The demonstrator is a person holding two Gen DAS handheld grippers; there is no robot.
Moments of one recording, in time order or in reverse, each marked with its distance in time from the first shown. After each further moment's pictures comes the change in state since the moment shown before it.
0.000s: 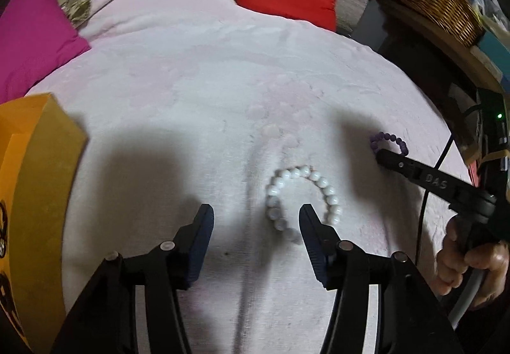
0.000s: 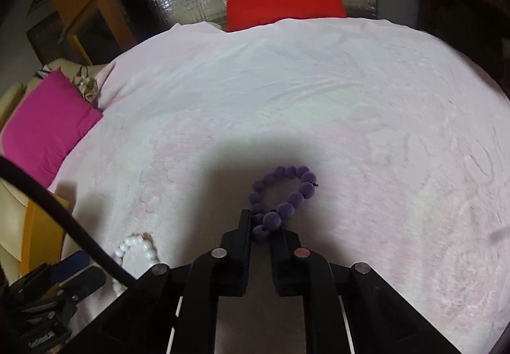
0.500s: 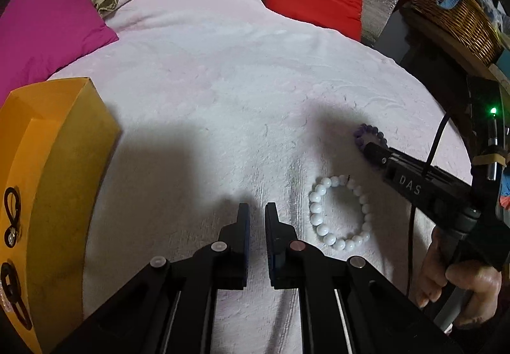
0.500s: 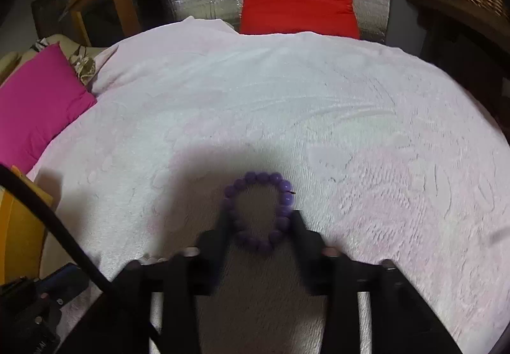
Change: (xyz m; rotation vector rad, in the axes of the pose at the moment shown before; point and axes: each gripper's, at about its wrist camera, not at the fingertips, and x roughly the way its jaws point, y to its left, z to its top) left arm -0.003 0.030 -0.002 -0.086 -0.015 0.058; right arm 0.025 0.065 0.002 -0.116 -0.050 -0.120
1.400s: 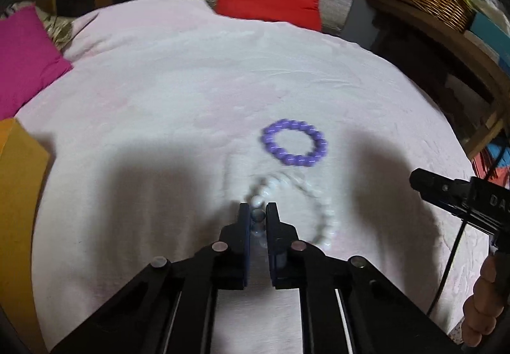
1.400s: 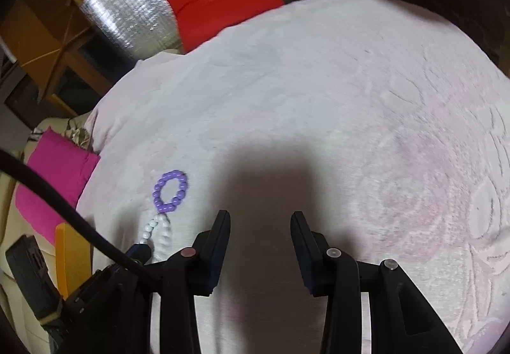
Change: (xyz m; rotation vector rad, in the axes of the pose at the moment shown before) left arm 0.016 -0.073 -0.006 0.103 -0.031 -0.033; right arm -0.063 -0.118 -0.037 0.374 0.055 0.141
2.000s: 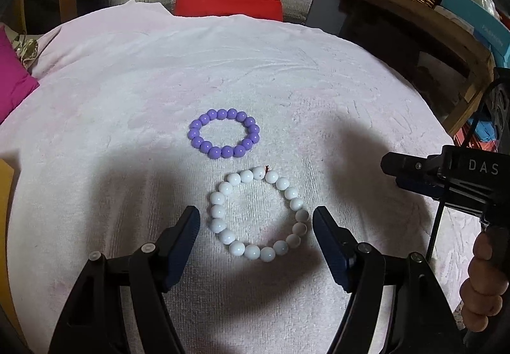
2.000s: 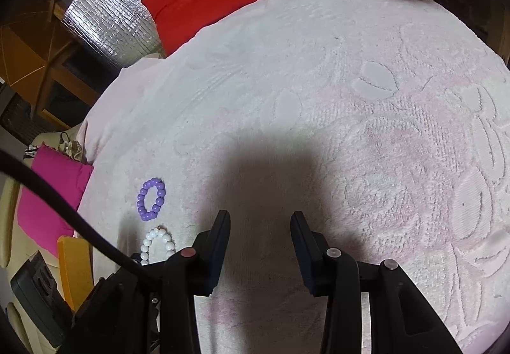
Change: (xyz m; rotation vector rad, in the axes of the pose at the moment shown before) left arm 0.009 -0.052 -0.008 0.117 0.005 -0.084; right arm -0.001 -0.036 0.007 0.097 0.046 -0.011
